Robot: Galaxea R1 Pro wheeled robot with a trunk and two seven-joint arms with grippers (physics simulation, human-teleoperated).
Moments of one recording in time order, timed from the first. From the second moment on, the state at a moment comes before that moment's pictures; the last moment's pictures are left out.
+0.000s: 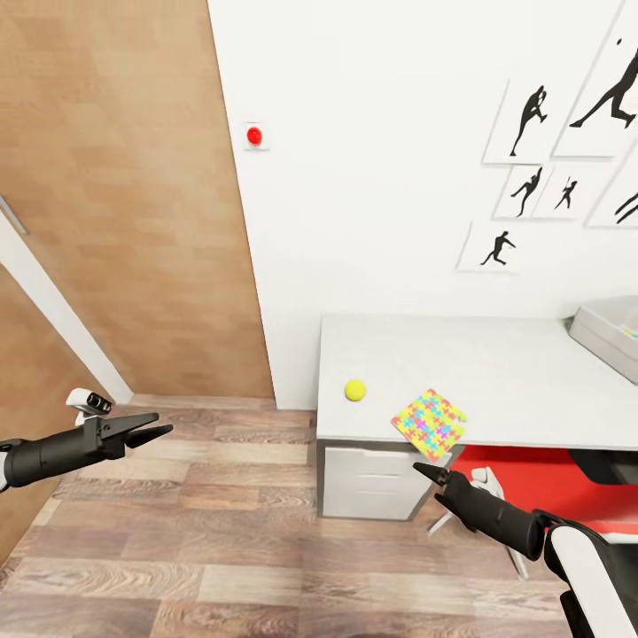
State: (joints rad) left arm -0.44 0.63 0.02 -1.31 1.01 1.02 -1.07; right arm -0.18 -0.12 -0.22 -1.55 -1.13 0.97 -0.06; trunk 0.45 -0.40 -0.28
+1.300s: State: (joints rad) left arm -0.44 0.63 0.01 -1.31 1.01 1.02 -1.08; right arm -0.18 -0.10 -0.21 -1.54 -1.13 0.97 -0.06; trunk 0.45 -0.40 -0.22
